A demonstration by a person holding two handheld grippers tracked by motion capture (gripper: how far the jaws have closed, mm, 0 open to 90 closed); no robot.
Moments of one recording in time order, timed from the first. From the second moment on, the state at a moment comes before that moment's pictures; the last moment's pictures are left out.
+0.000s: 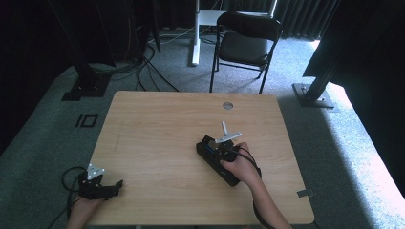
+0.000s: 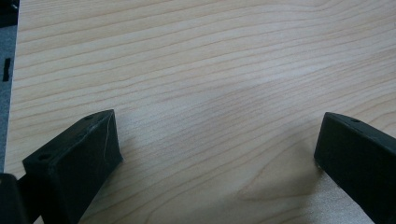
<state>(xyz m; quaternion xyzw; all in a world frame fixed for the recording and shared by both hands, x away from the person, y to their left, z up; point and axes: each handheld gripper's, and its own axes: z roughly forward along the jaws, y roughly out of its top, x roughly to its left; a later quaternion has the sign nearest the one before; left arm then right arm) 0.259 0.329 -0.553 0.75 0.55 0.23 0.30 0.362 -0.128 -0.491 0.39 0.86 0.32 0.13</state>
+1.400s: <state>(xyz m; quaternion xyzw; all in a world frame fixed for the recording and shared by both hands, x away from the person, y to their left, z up) 0.259 0.329 -0.553 0.75 0.55 0.23 0.30 0.362 -0.134 -0.479 0.38 0.86 0.33 0.12</state>
